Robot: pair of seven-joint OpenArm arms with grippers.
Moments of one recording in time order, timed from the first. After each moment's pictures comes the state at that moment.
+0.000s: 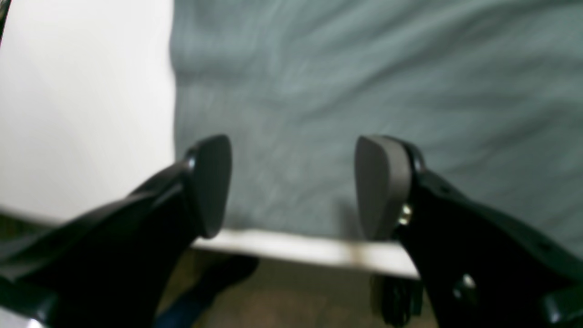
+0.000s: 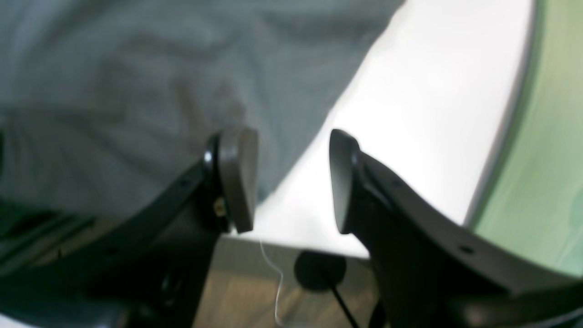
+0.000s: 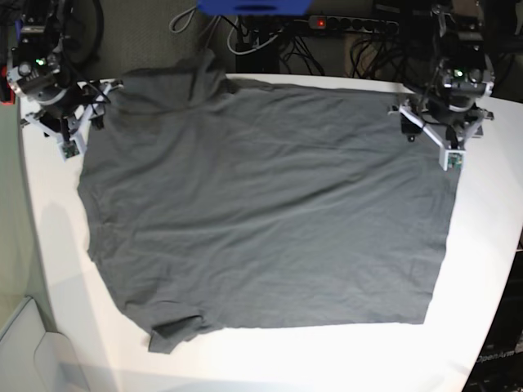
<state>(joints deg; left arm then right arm) 23.0 -13.4 -15.2 111.8 -9.2 -5.5 52.9 -26.0 14.0 20.6 114.4 8.3 26.9 -55.1</state>
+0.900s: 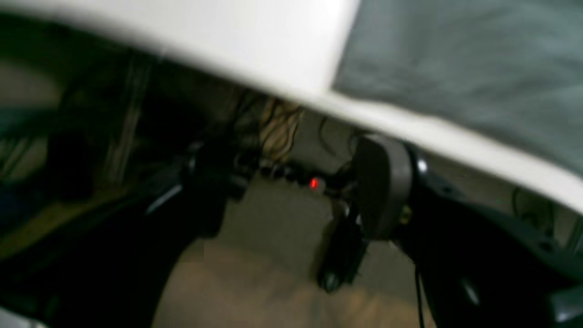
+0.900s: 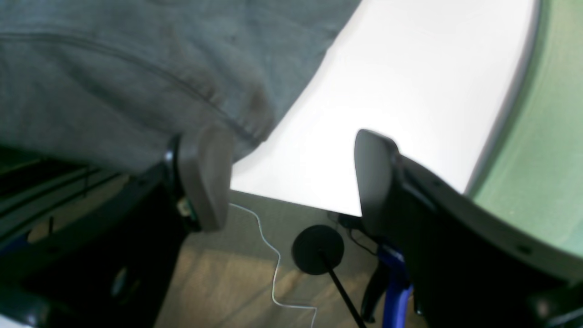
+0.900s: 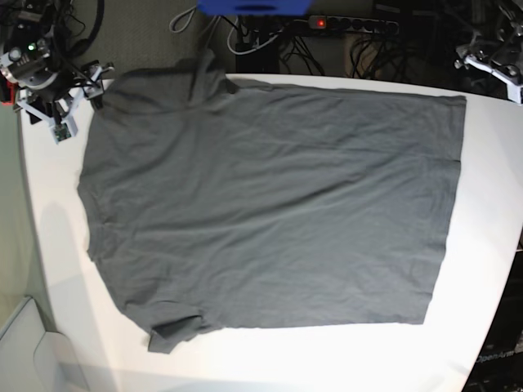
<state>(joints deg) 22.9 -8.9 -55.0 89.7 -27.0 -36.6 53.3 -26.6 8.0 30.8 114.4 7.7 39.7 -55.4</state>
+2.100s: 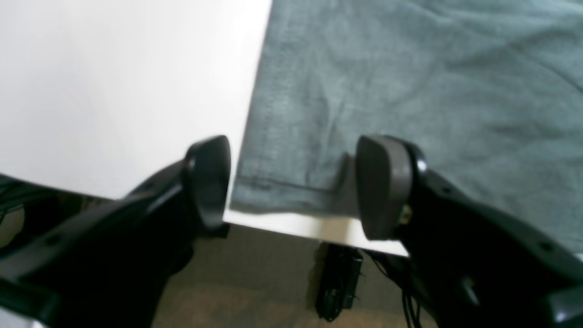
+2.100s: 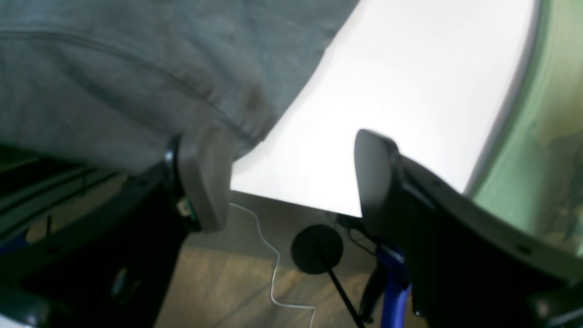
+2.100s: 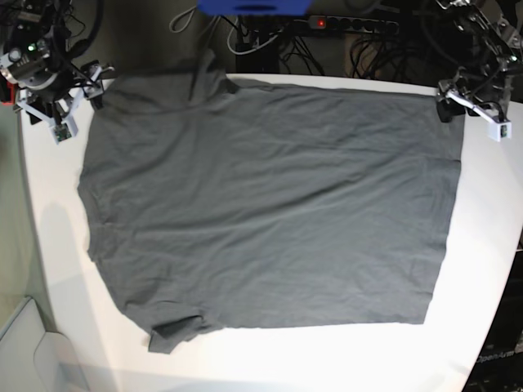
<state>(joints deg) 12.6 -6.8 -50.8 87.3 -20.1 -40.1 52.1 -26.6 8.3 30.6 114.2 7.7 39.7 -55.4</state>
